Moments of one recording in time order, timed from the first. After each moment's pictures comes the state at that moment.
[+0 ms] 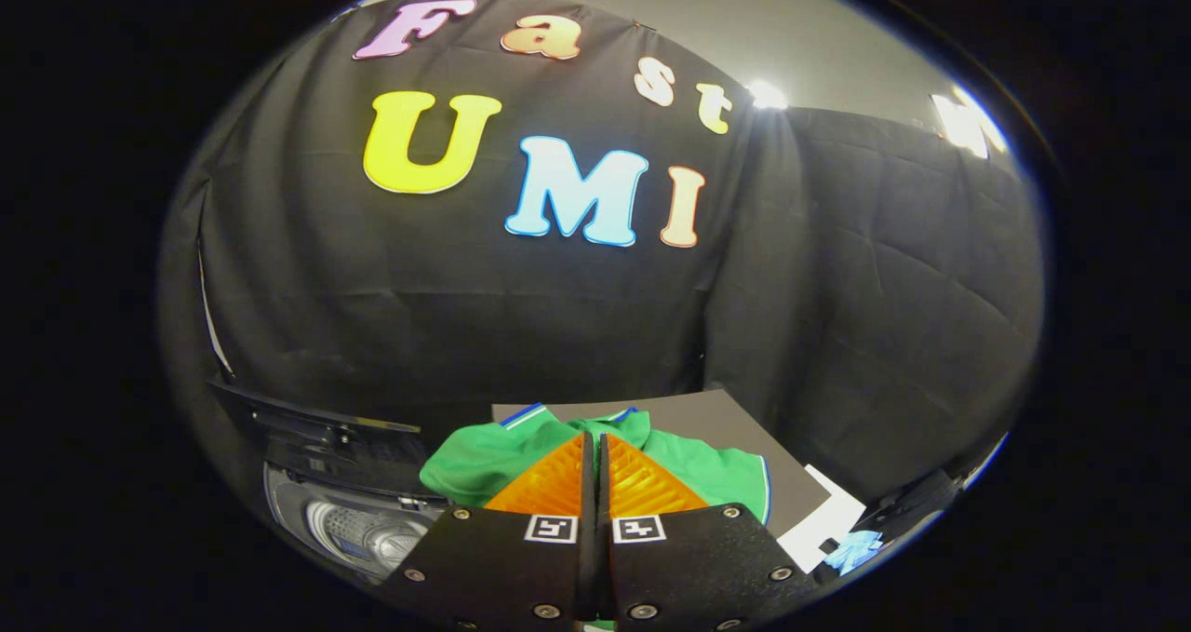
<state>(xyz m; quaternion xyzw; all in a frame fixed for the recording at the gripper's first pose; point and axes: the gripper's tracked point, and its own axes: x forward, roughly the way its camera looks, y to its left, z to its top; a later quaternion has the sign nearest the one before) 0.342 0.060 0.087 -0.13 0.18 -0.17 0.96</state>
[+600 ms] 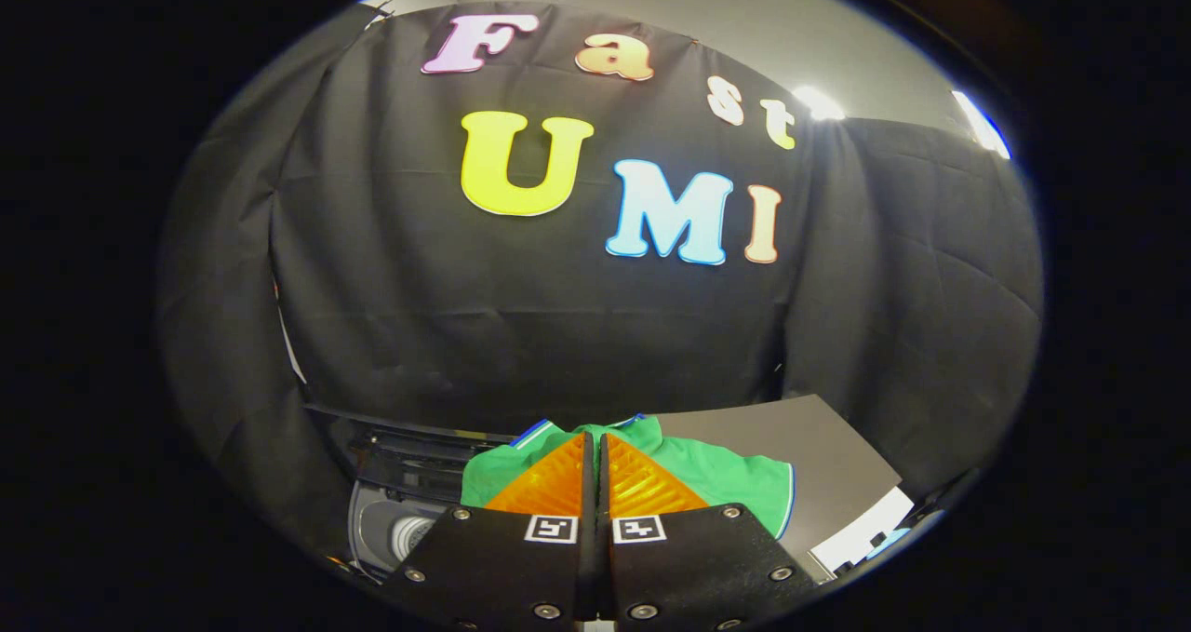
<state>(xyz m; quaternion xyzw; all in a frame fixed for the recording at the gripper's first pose) 0.340 0.202 0.074 -0.12 0.17 -0.07 0.98</state>
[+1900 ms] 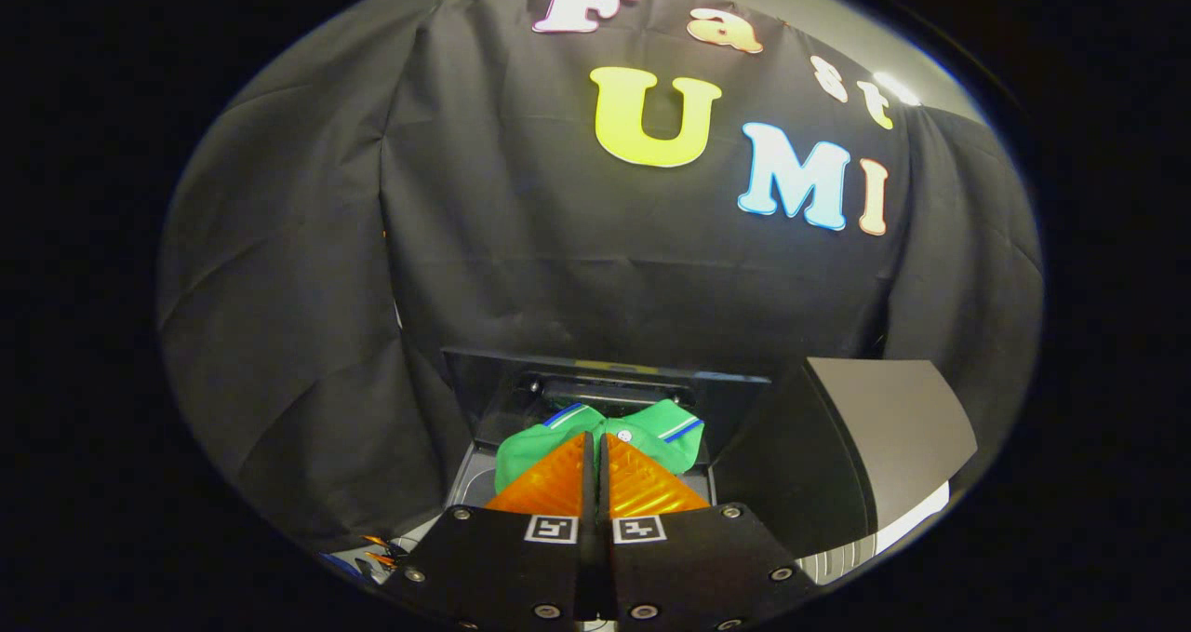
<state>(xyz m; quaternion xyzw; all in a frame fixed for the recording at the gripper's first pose) 0.314 0.337 -0.035 -0.12 0.26 0.05 0.96</state>
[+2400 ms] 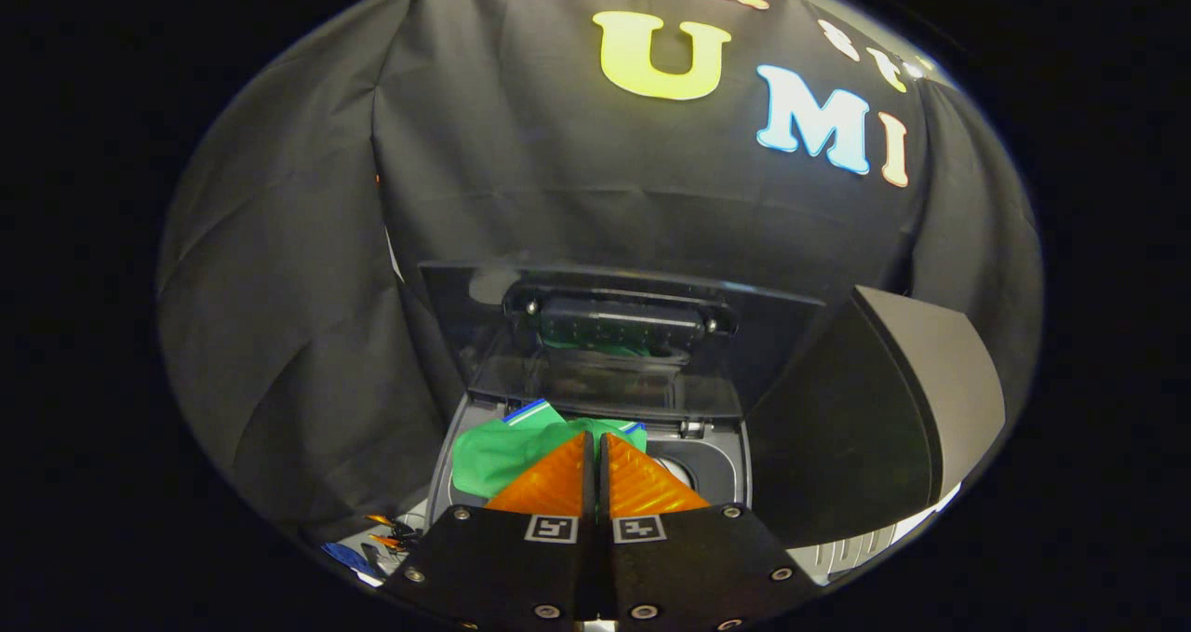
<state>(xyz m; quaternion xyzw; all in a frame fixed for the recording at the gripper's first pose) 0.321 0.326 -0.123 -0.11 0.34 0.06 0.93</state>
